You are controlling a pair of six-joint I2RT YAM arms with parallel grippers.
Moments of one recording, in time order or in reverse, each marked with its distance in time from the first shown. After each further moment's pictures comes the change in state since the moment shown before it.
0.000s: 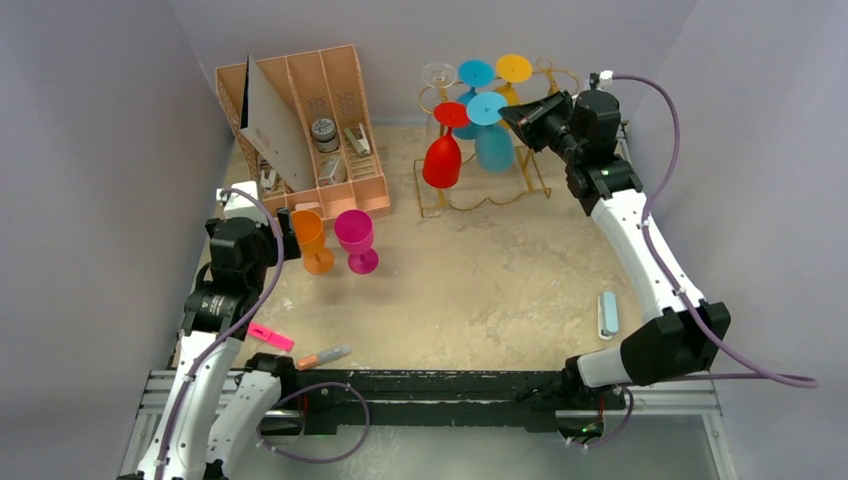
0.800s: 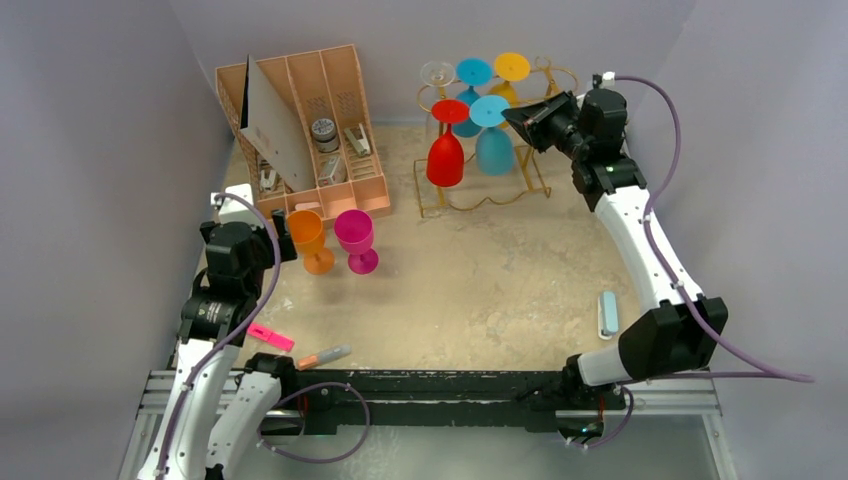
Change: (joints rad) left arm 0.000 -0.033 0.000 -0.011 -0.031 0.008; right arm -0.051 0.017 -0.009 0.003 -0.093 0.024
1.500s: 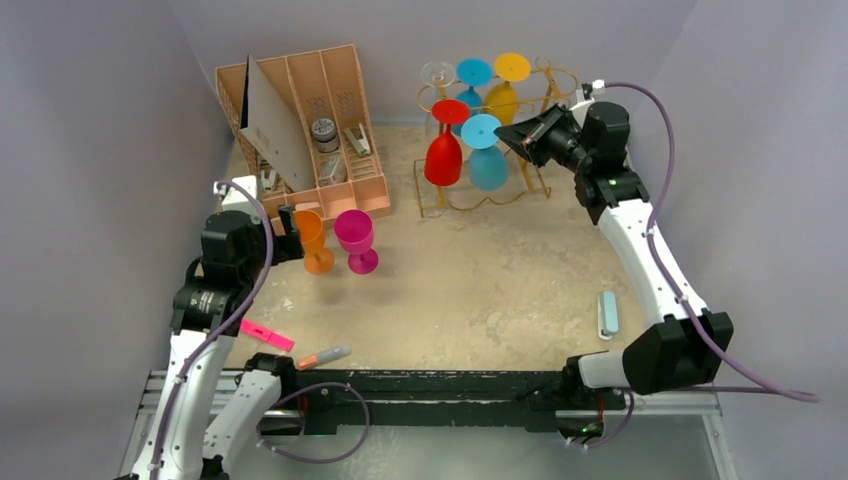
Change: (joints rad) left arm 0.001 0.042 0.082 -0.094 0.126 -0.047; right arm -0.012 -0.053 -0.090 0.024 -0.179 -0.048
